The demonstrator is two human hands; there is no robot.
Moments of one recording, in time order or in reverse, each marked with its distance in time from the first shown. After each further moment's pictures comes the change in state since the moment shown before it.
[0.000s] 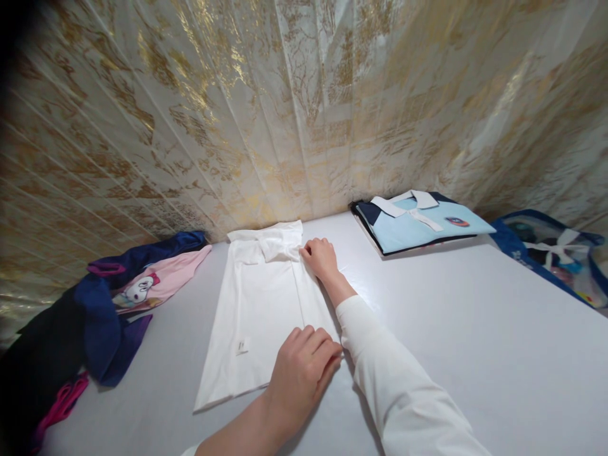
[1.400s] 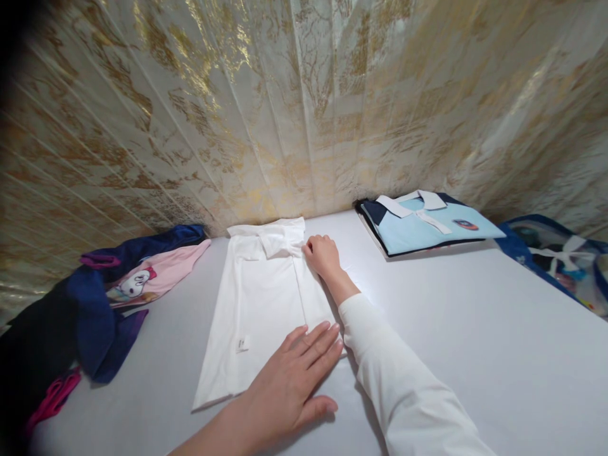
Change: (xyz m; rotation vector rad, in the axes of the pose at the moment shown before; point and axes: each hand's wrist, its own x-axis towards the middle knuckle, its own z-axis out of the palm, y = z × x) left_hand -0.022 -0.031 -0.016 -0.099 -0.392 0.156; right_hand 0.004 -0.003 -0.003 -0.080 -0.043 -0.016
